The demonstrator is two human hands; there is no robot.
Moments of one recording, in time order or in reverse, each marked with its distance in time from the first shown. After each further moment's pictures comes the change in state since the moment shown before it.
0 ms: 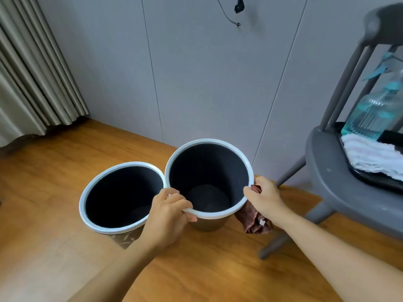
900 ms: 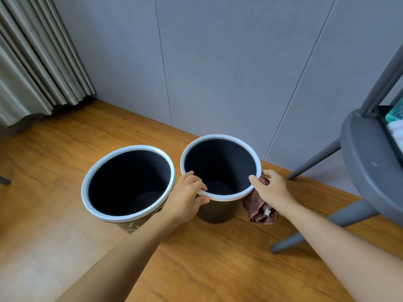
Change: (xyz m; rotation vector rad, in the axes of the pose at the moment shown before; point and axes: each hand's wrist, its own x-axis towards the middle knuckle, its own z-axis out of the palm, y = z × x) left_hand 0.028 -0.045 0.065 -0.065 -0.300 -0.182; right_hand 0.049 0.044 0.039 -0.128 -0.034 0.049
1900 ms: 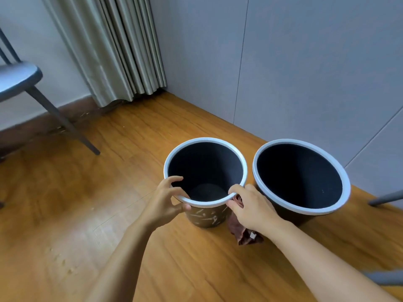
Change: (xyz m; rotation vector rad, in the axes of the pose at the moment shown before) left_hand -0.157 -0.143 -0.109 -0.175 0.158 -0.350; right_hand -0.082 -0.128 0.174 -0.332 -0.403 -0.583
